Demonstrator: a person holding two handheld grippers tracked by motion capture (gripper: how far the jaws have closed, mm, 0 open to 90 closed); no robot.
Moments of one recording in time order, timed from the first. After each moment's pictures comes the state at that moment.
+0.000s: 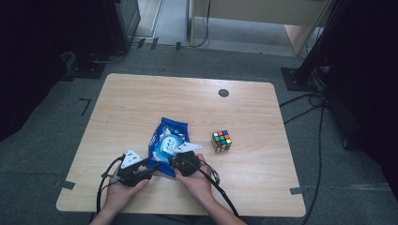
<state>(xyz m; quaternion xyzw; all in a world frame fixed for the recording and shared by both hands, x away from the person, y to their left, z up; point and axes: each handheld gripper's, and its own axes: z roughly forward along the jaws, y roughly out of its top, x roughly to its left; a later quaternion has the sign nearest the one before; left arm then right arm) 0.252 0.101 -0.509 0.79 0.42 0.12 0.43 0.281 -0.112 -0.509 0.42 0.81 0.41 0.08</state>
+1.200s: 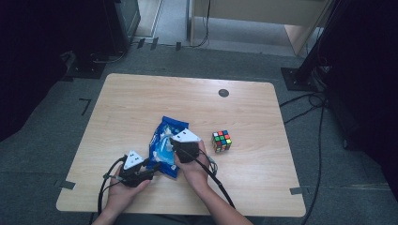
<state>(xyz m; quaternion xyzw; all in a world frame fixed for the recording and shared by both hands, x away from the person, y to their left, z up) 0.251 0.094 -0.511 0.79 0.42 0.14 0.42 0.304 -0.109 -0.477 0.40 0.77 0.45 0.21</state>
